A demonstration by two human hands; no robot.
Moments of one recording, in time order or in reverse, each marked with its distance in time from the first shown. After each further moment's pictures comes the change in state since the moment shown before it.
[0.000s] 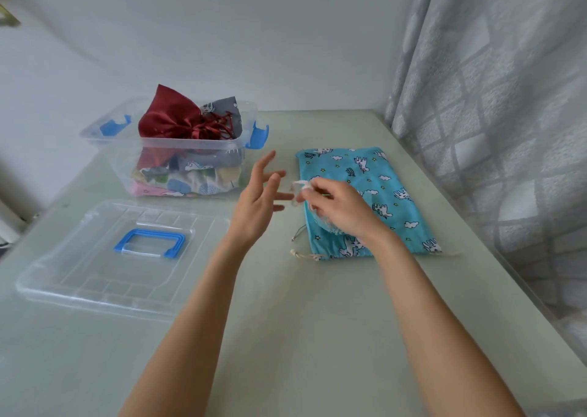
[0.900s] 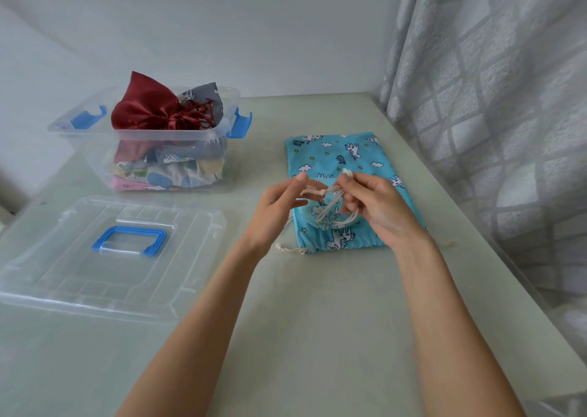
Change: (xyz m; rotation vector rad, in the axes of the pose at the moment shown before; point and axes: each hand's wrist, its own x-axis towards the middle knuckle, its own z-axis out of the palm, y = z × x) left_hand -0.010 0.003 0.049 -0.170 -0.209 -0.066; right_hand -0.020 0.046 -0.044 0.568 0.107 0.147
